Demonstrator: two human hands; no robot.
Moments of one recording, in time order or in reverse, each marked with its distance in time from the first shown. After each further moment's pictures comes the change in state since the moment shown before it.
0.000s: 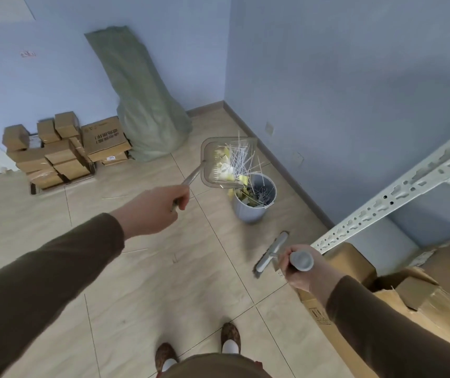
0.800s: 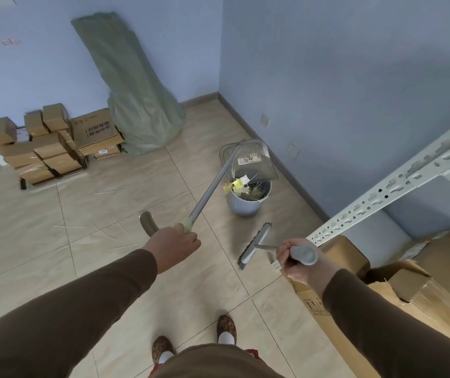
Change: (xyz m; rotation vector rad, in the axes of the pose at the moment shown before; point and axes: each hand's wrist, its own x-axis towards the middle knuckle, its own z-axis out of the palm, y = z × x) left_hand 0.006 -0.013 0.126 0.879 -0.178 0.369; right_hand 0.013 -0.013 -0.010 0.069 0.000 0.113
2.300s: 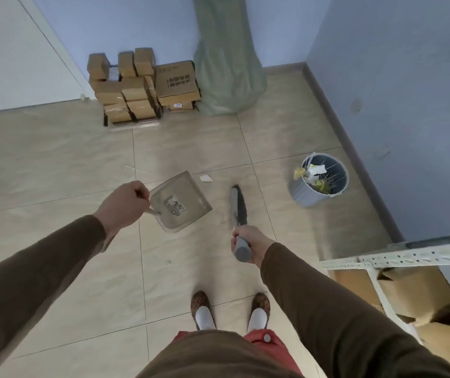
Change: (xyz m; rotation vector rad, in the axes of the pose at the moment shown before) left_hand -0.209 -0.143 0.115 -1.417 0.134 -1.170; right_hand 0.106 0.232 0.186 -0.900 -0.041 0.085
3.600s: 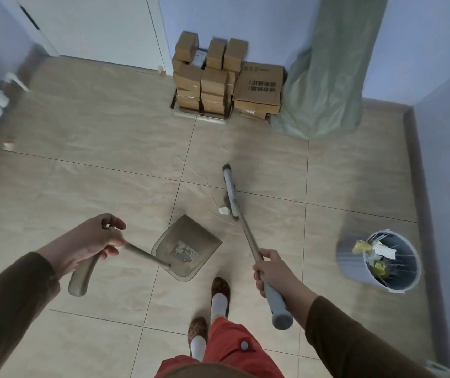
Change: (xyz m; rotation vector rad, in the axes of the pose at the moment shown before) left_hand 0.074 -0.113 -0.127 -0.418 -0.065 -0.602; right_hand 0.038 -0.133 0.116 -0.627 -0.128 -0.169
